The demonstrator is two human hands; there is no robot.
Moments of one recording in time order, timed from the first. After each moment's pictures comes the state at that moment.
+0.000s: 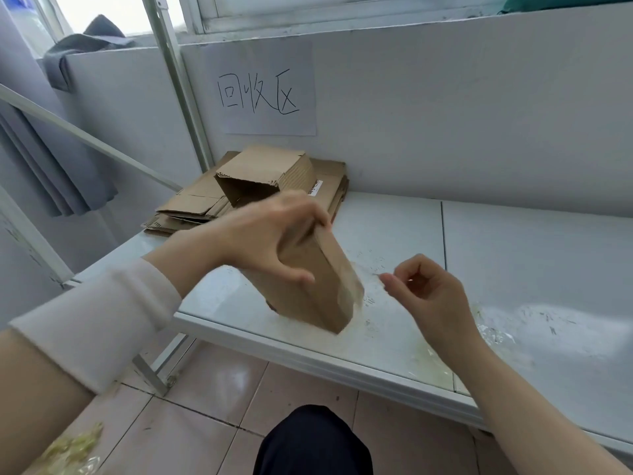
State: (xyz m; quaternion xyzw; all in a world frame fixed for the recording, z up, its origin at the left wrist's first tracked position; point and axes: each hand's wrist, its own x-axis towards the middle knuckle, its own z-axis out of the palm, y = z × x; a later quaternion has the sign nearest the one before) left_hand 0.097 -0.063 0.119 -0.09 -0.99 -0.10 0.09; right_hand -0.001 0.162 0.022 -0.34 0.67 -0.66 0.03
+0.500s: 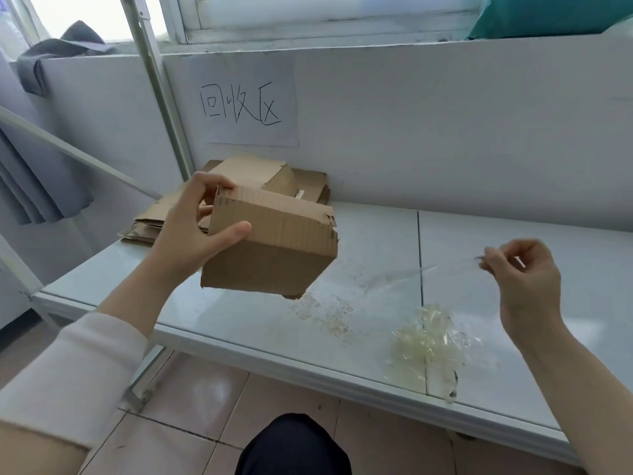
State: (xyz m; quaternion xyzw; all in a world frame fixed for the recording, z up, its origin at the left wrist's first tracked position) left_hand 0.123 -0.085 0.100 0.05 -0.85 -0.38 0.37; right_hand -0.072 0.238 0.046 -0.16 0.62 -0.77 -0.08
